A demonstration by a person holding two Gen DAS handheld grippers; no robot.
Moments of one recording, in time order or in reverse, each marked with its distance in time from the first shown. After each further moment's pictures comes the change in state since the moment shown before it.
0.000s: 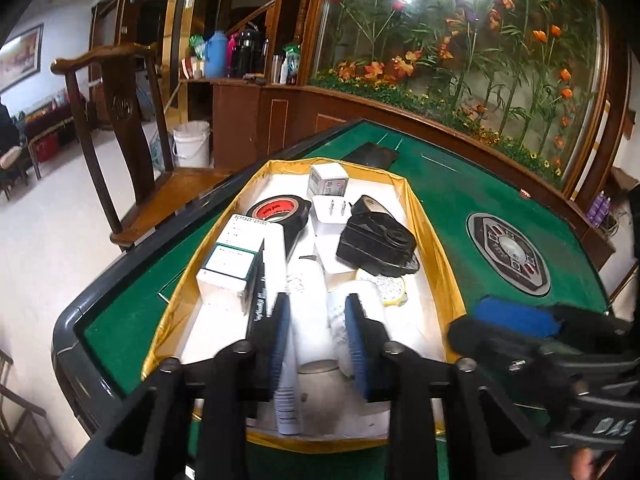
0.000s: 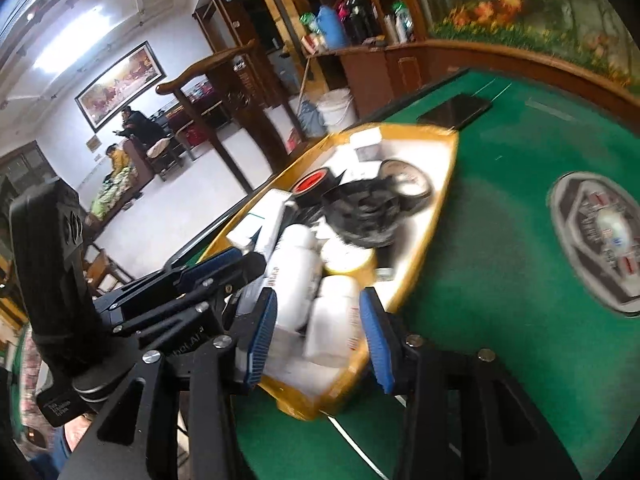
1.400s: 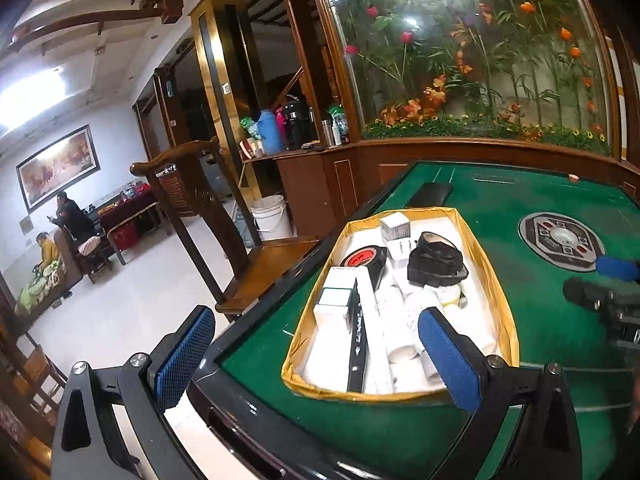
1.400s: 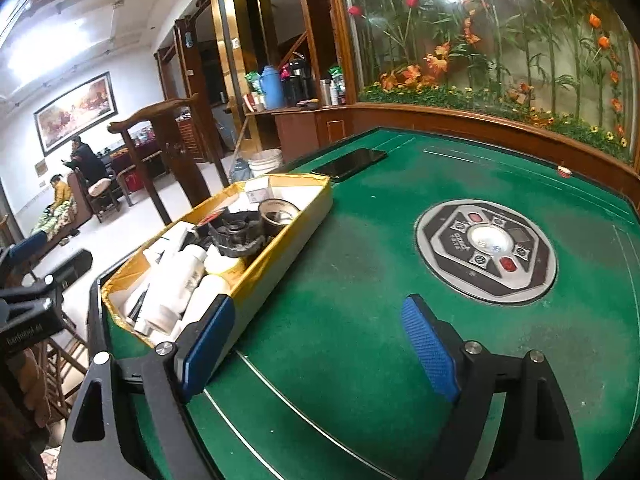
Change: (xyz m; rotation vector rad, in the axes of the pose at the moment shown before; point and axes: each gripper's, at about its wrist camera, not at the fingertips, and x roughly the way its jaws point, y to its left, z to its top) left arm -0.073 -0.012 -0.015 0.206 -0.214 0.354; right arm -0.056 -0.051 -0.041 -0.013 -0.236 -0.245
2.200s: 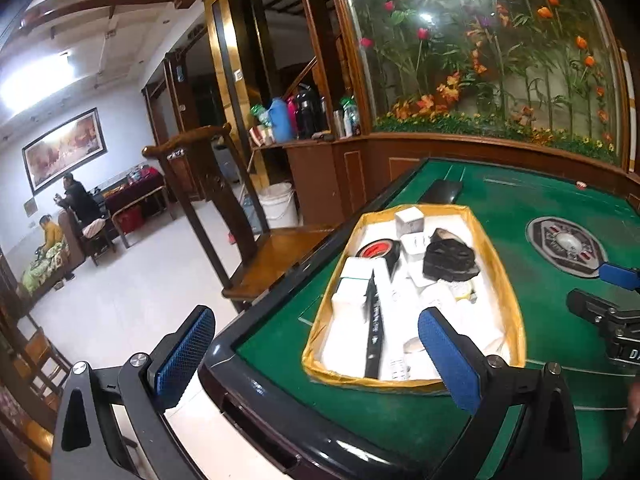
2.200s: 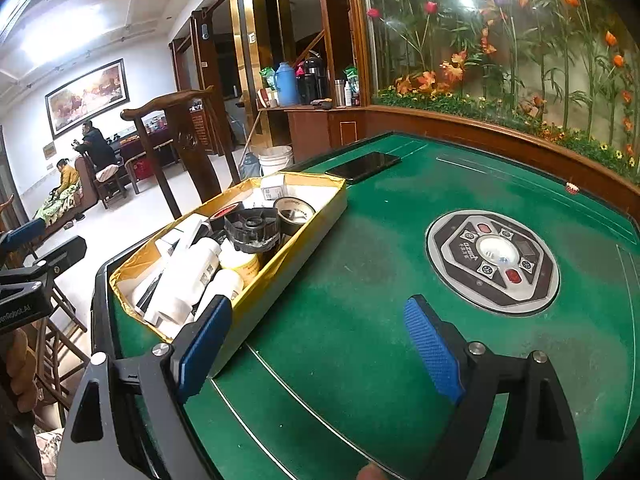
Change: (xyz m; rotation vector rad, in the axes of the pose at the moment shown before) left arm -0.007 0.015 -0.001 -0.053 0.046 0.028; right arm -0.004 0.014 -0.001 -0.064 0.009 0.010
